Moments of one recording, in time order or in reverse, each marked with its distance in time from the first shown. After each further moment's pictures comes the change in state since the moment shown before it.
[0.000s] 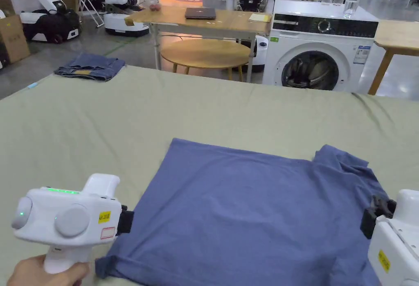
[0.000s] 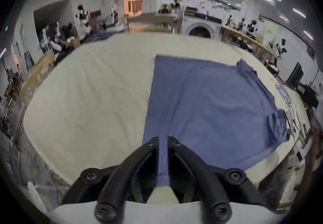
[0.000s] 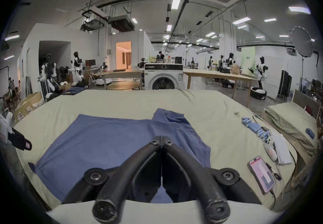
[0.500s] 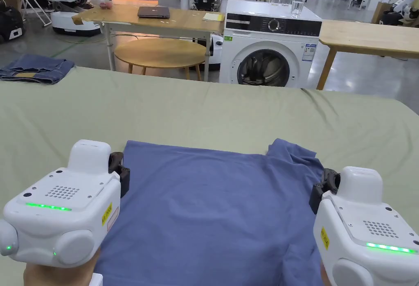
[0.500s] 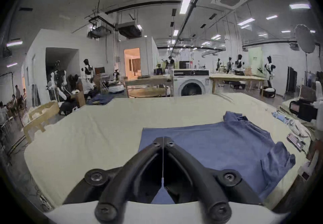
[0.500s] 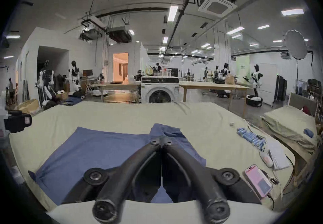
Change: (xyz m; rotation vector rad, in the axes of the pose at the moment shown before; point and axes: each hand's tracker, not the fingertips) left arm 0.101 0.017 0.035 0.647 0.036 -0.139; right arm -0.003 0.012 0.016 0.128 -0.031 -0.015
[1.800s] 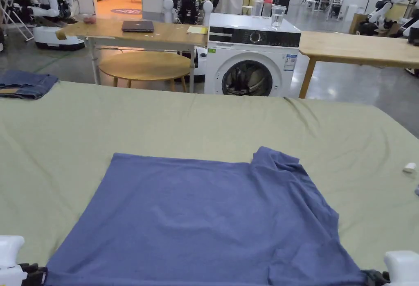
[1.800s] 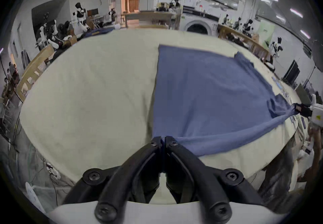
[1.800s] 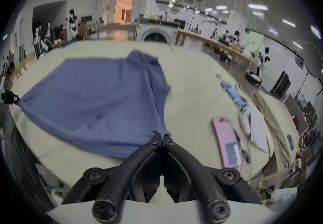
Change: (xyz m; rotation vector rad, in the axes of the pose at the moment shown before) left arm -0.123 -0.111 0.003 -0.619 -0.073 0.096; right arm 0.130 -0.081 0.019 -0.580 -0.036 0.191
